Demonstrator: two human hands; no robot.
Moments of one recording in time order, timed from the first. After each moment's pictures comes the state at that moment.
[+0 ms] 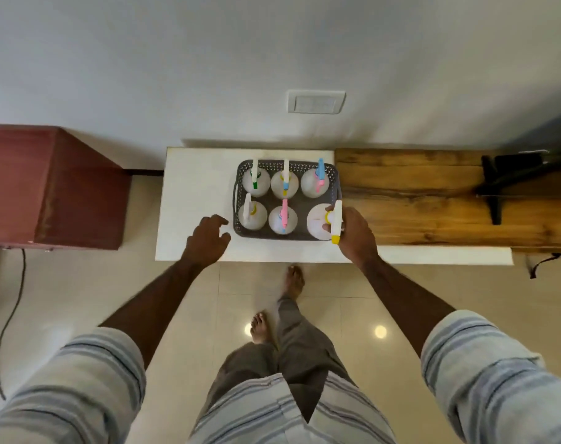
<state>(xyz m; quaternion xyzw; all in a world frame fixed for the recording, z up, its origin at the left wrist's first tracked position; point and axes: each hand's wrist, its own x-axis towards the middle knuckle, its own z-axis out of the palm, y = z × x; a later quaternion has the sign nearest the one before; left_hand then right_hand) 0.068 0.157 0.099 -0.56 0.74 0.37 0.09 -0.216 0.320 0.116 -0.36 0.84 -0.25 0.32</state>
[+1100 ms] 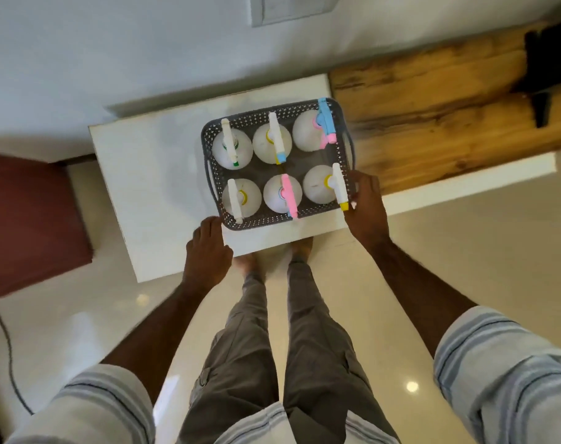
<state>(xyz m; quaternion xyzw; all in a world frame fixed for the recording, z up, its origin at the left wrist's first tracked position) 0.076 0.126 -0.039 -0.39 0.85 0.30 0.19 -0.205 0.302 -0.017 -0.26 0.90 -0.26 0.24</state>
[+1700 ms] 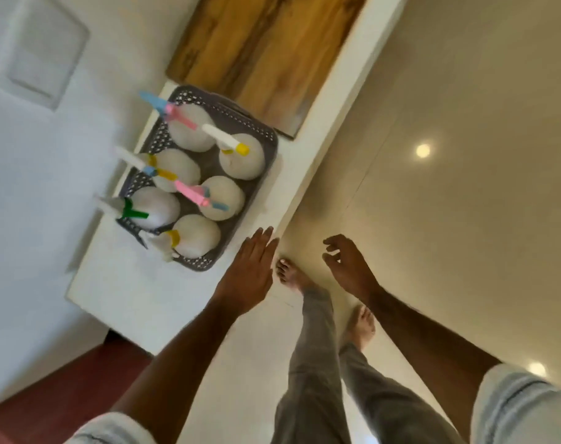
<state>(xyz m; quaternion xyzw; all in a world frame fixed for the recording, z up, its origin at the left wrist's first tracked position) 0.038 0.163 -0.111 0.21 0.94 0.07 0.26 0.037 0.407 -0.159 0.15 0.81 -0.48 0.30</state>
